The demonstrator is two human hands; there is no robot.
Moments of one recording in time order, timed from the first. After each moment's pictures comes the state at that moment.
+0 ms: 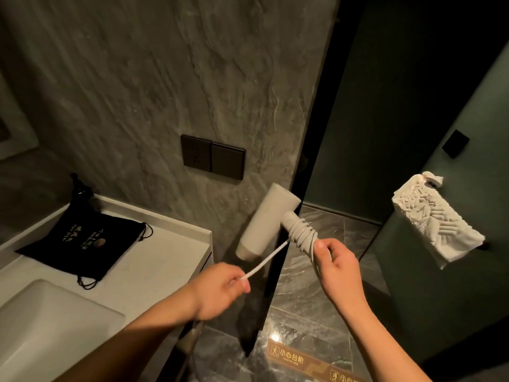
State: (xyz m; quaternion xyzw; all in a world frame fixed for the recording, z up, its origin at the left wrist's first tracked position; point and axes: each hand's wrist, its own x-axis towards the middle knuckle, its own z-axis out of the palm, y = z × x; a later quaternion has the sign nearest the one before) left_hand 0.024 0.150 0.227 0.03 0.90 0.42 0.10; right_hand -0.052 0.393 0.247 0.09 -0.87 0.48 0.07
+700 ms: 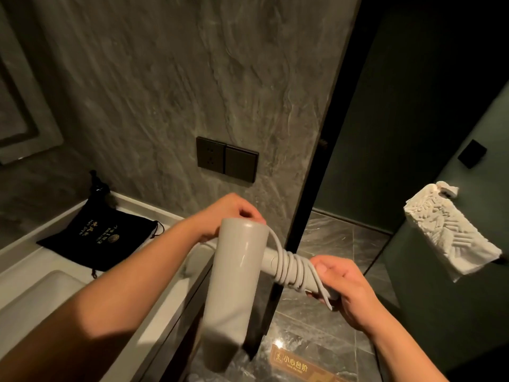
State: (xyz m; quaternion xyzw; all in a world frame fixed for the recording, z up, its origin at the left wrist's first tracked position) left_hand -0.047 0.110 0.301 0.07 0.85 0.51 0.03; right_hand -0.035 0.400 0.266 0.32 -0.66 0.65 -0.18
